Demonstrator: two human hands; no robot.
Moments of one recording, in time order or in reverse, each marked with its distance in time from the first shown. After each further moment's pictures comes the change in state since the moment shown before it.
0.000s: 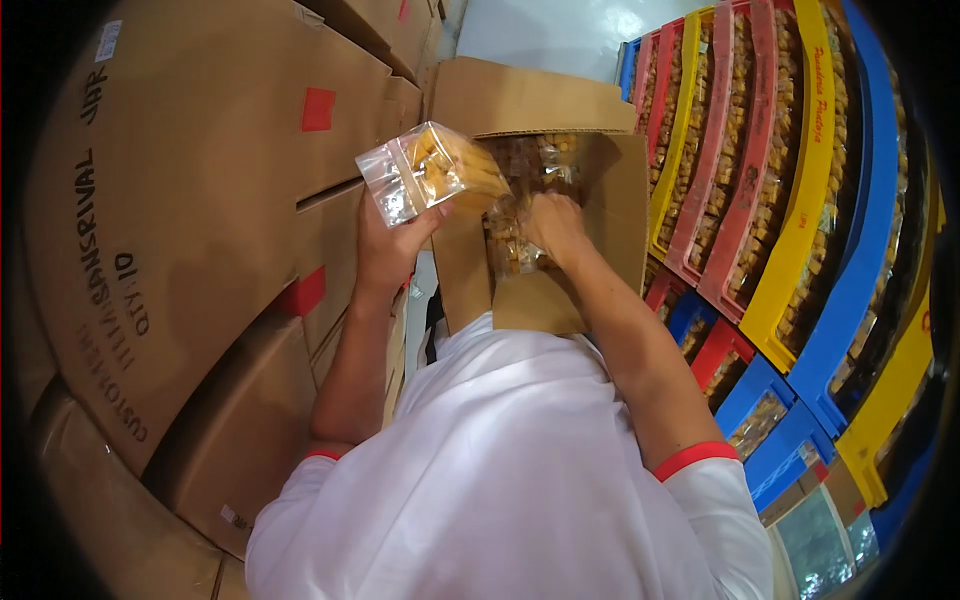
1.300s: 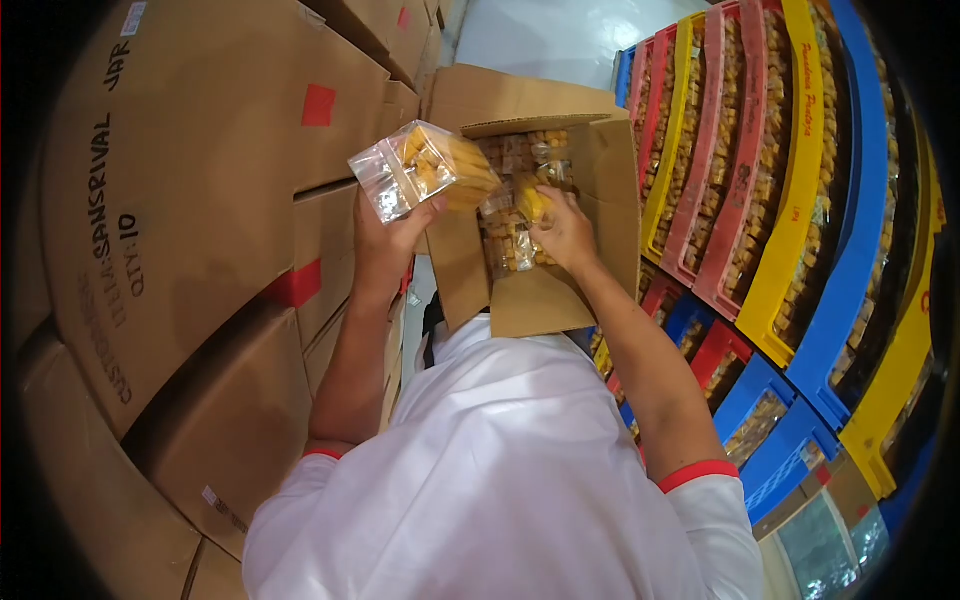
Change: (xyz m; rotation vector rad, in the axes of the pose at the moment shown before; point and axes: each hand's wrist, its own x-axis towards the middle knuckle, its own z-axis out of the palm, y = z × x) left_hand -0.012 0.000 0.012 -0.141 0.076 0.012; right_hand -0.035 0.039 0.022 0.528 0.357 -0.128
